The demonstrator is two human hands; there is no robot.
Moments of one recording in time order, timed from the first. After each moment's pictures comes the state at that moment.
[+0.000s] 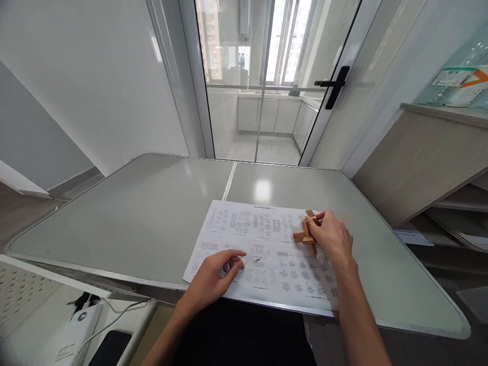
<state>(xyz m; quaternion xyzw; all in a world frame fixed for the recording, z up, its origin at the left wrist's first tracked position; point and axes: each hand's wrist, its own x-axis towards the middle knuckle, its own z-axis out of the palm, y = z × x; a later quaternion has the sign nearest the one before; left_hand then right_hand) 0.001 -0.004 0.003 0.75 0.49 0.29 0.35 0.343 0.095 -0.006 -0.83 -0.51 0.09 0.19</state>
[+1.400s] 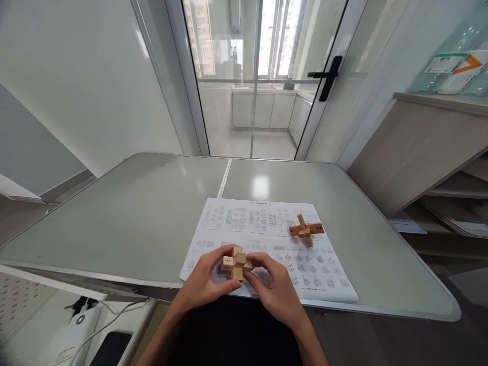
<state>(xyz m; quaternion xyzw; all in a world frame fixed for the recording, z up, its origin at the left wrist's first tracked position) -0.004 -0.006 0.017 0.72 0.42 0.31 0.45 0.212 -0.031 -0.017 -0.46 -0.66 0.40 0.45</state>
